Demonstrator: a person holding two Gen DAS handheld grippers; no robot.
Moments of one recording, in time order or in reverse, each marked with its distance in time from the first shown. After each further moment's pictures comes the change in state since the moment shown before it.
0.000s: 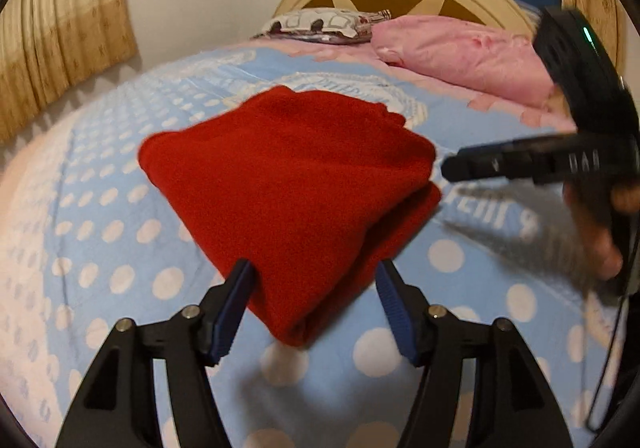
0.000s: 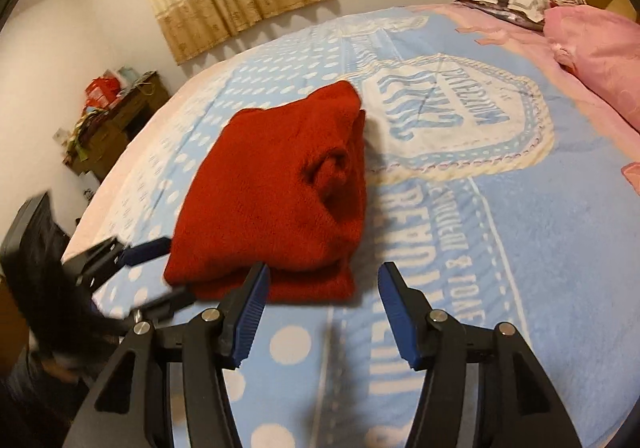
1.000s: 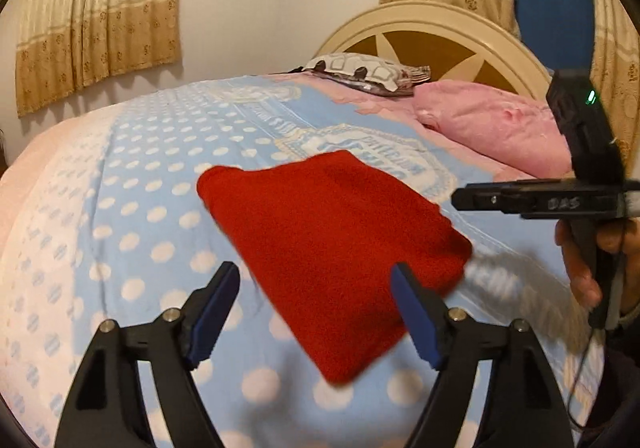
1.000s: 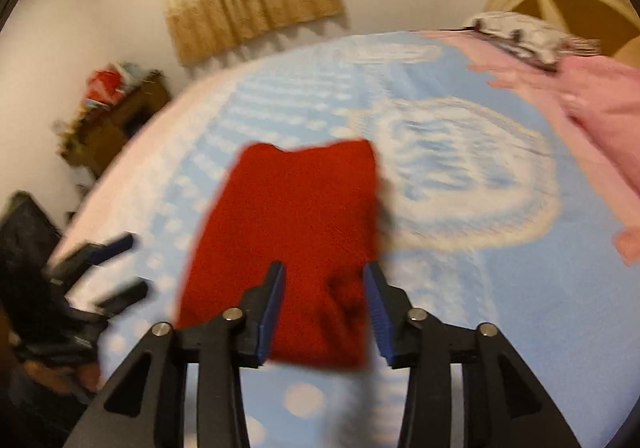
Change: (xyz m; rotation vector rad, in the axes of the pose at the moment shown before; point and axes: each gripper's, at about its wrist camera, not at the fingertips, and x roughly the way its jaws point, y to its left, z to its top) left arm -0.032 0.044 0.022 -0.176 -0.125 0.036; right arm -0.004 0.025 0.053 -0.075 -0.045 0.017
